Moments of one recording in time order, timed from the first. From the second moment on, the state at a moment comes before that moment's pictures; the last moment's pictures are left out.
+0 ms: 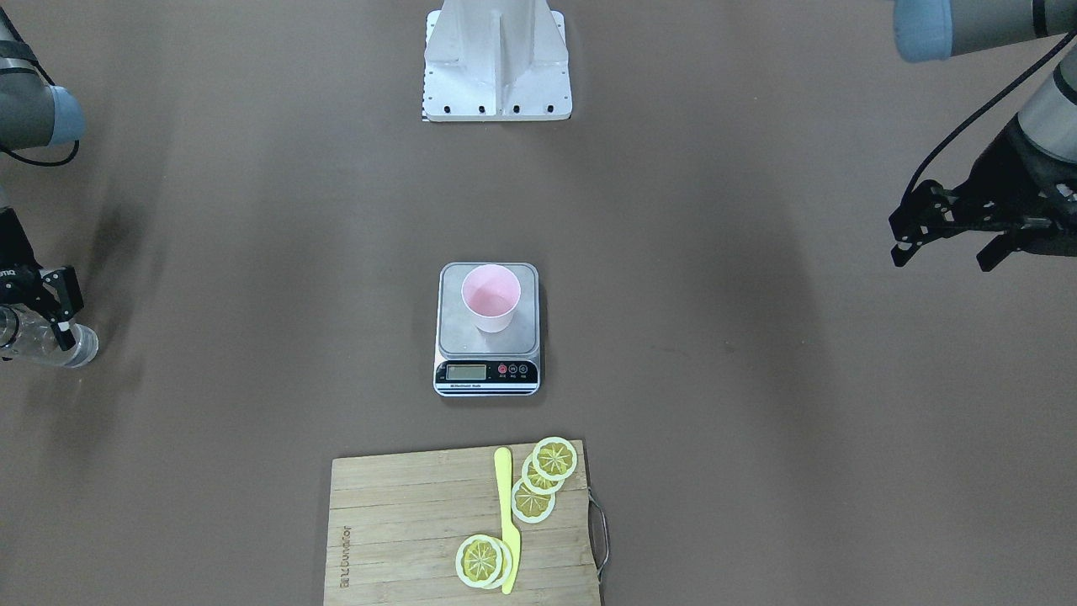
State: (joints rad) left arm -1.19 -1.95 -1.92 -1.35 -2.20 -0.50; right arm 0.88 -1.68 1.51 -0.31 1.58 0.84
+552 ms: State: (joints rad) left arm -1.19 -1.95 -1.92 -1.35 -2.20 -0.50; right arm 0.88 -1.68 1.51 -0.31 1.59 0.85
